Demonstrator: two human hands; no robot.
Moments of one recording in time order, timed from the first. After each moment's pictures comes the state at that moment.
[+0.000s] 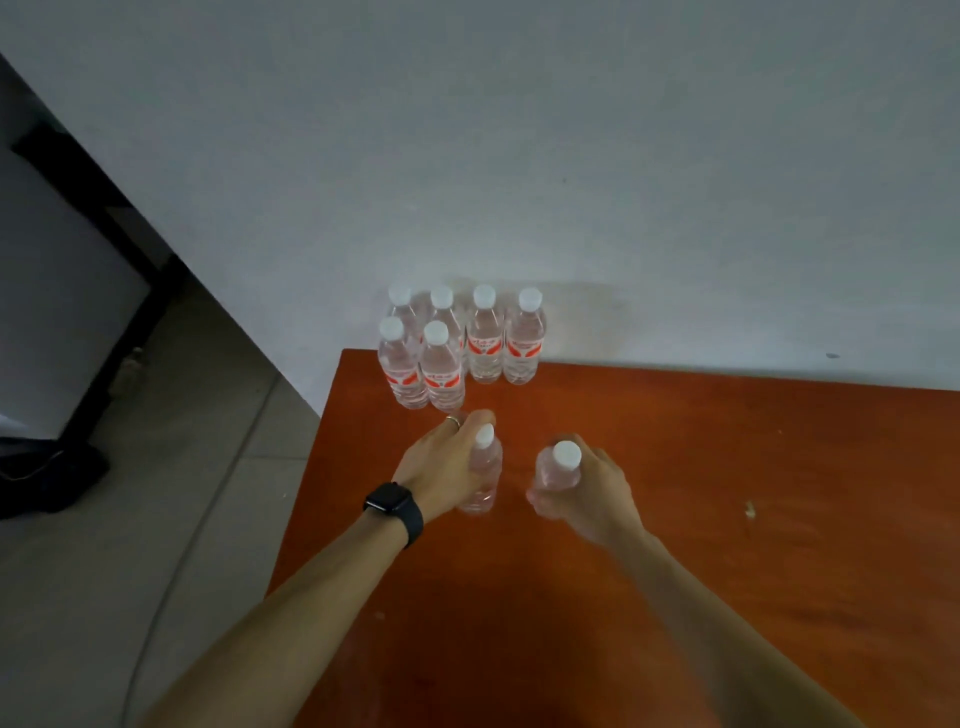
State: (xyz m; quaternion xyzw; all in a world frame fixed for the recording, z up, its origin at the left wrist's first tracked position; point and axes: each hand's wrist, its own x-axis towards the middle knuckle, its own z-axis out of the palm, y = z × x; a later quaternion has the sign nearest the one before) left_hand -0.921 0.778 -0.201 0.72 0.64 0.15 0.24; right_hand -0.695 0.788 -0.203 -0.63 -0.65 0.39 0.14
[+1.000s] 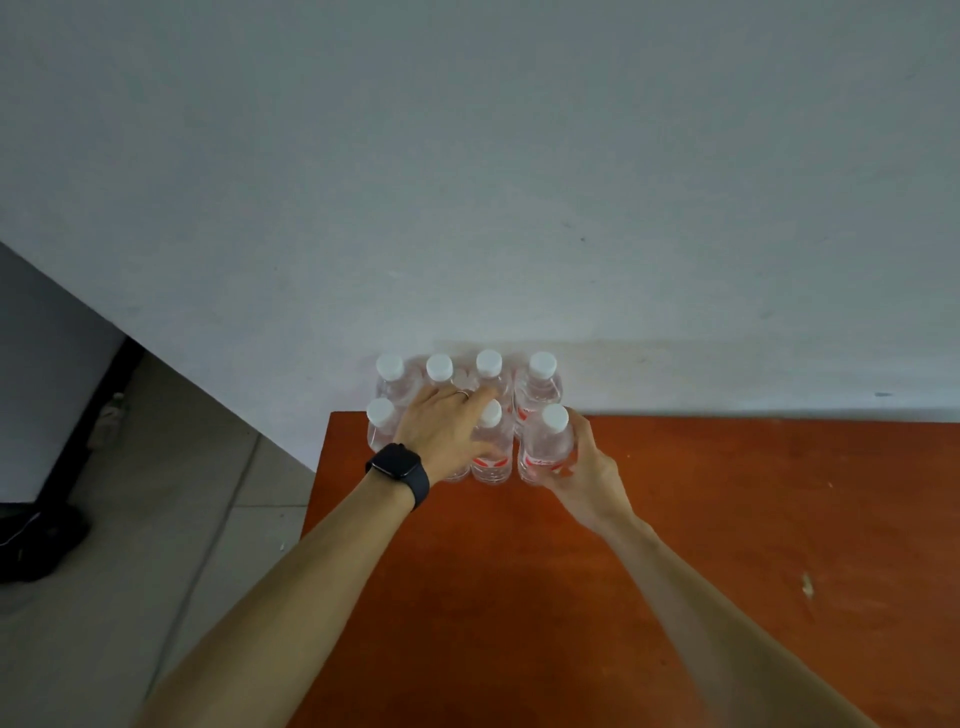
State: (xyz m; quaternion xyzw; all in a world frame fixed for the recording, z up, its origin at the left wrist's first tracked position) left_hand -0.960 0.944 -0.196 0.79 0.60 0.05 0.06; right_hand -0.738 0.921 -0.258 -0.60 -0.64 0.41 0.26
